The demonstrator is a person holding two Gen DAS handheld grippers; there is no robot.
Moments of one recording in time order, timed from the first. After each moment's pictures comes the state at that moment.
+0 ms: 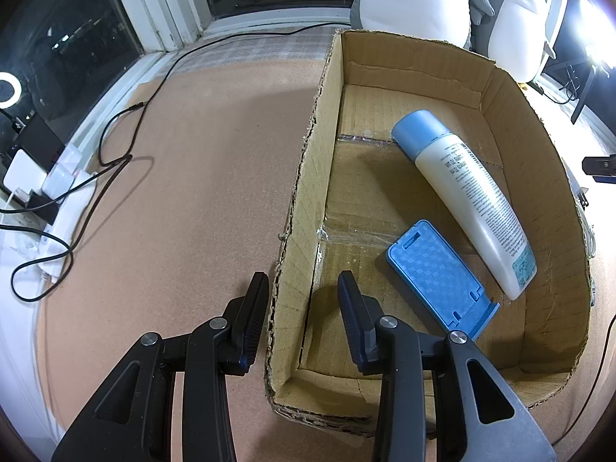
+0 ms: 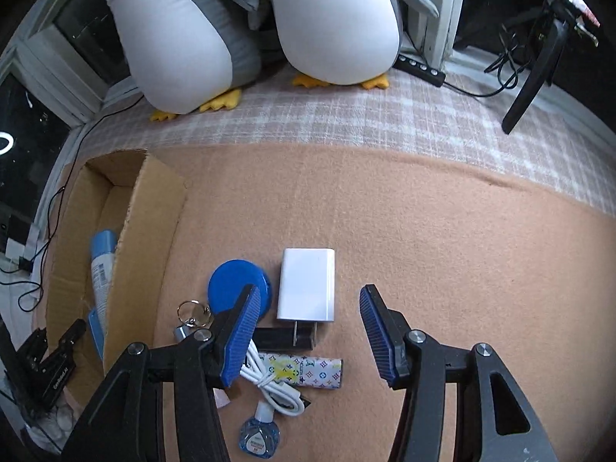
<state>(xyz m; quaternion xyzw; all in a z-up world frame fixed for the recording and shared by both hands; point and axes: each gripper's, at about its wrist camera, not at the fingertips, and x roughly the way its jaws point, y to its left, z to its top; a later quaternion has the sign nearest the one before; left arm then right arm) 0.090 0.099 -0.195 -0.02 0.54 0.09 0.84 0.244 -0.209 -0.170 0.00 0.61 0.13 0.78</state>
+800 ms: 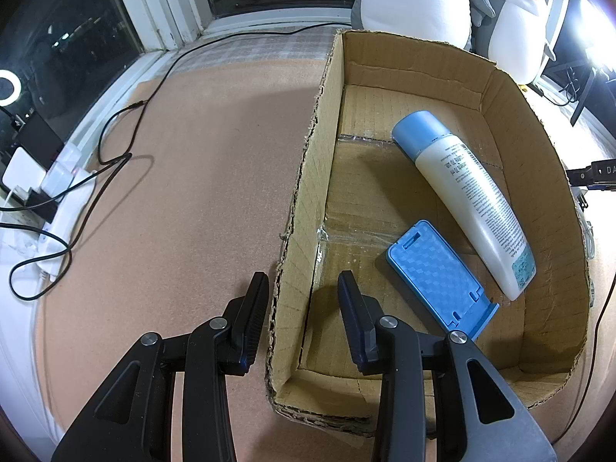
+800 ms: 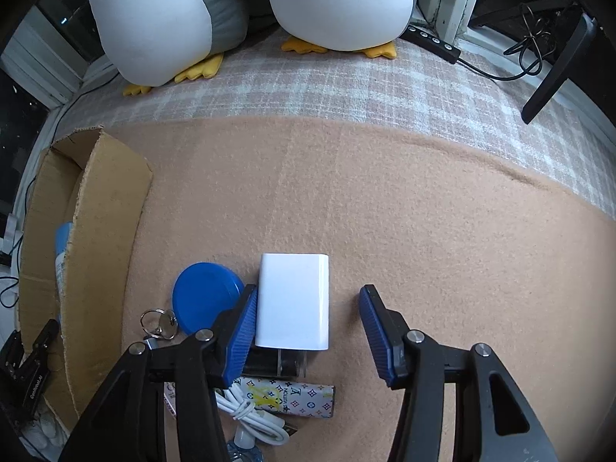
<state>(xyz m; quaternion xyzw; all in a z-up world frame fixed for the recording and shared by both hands) 0.090 0.099 -0.195 -0.02 0.54 0.09 0.84 0.256 -0.199 -0.208 -0.03 0.64 0.12 0.76</state>
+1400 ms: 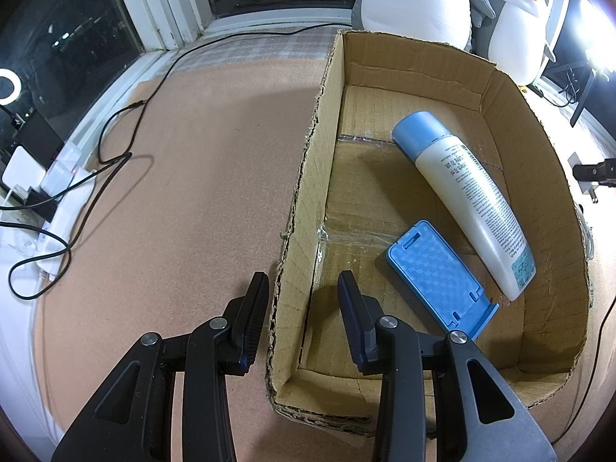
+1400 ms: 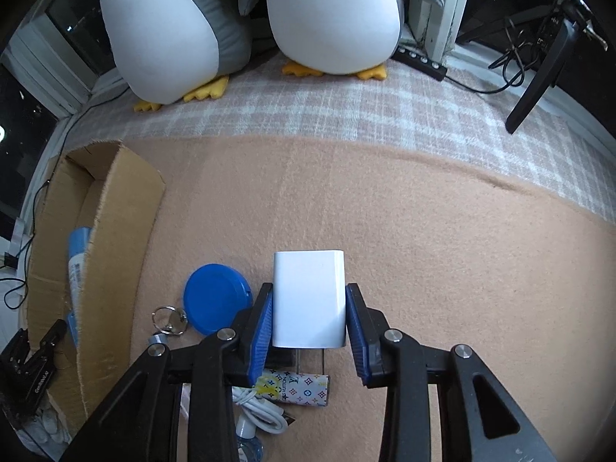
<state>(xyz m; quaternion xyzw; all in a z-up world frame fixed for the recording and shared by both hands) 0.090 0.099 -0.195 -0.02 0.54 0.09 0.84 0.244 -0.207 -0.186 -0.02 0.61 0.12 0.78</state>
